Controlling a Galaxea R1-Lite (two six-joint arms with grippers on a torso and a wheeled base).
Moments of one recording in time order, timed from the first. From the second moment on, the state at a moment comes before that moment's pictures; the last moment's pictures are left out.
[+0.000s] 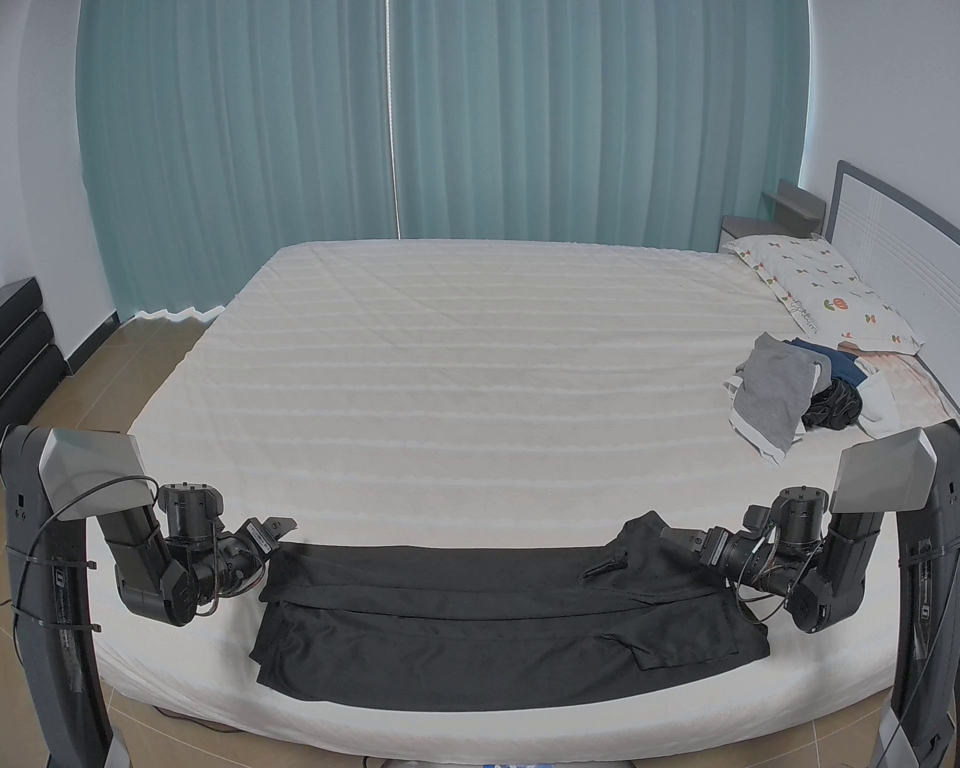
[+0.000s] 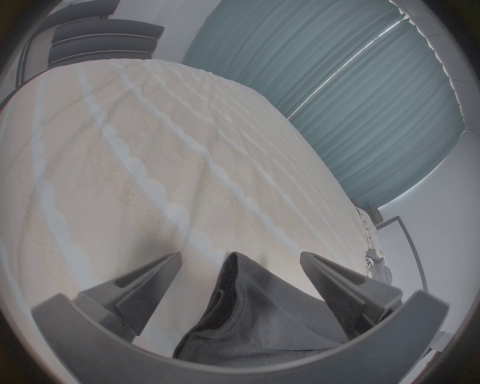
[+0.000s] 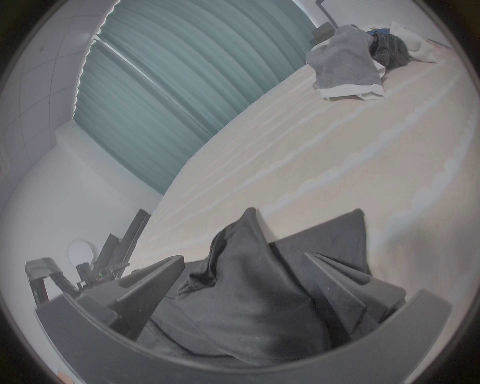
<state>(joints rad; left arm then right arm) 0.03 2.40 -0.66 -1.13 -0.16 -0.74 0.07 2.48 -0.60 -1.42 0.39 0.56</state>
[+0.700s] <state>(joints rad) 0.03 2.40 -0.66 -1.13 -0.16 -0.74 0.03 2.48 -0.50 -1.43 0.42 0.45</state>
